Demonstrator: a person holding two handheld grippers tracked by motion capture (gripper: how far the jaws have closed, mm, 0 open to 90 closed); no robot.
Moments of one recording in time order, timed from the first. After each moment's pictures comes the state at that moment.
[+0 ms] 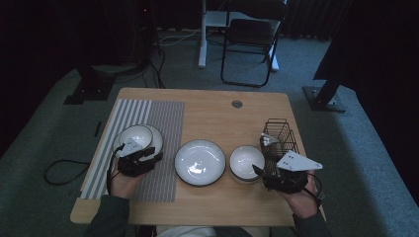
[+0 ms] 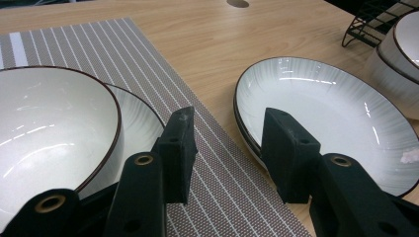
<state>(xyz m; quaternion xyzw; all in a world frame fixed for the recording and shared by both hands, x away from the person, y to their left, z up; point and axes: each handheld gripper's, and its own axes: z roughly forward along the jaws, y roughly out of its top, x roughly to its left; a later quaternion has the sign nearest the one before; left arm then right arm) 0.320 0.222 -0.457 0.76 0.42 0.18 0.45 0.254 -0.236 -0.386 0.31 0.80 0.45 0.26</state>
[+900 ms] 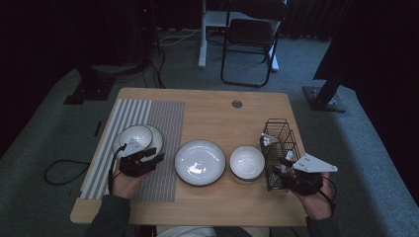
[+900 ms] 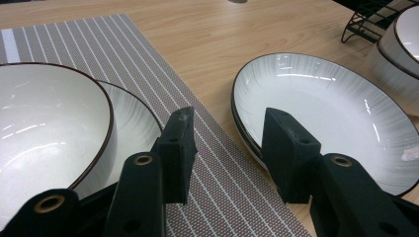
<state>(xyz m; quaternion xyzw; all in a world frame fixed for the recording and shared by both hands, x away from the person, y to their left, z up) 0.322 0.219 -0.459 0.77 0.42 0.18 0.45 0.255 -0.280 -0.406 0.36 0.79 0.42 0.26</state>
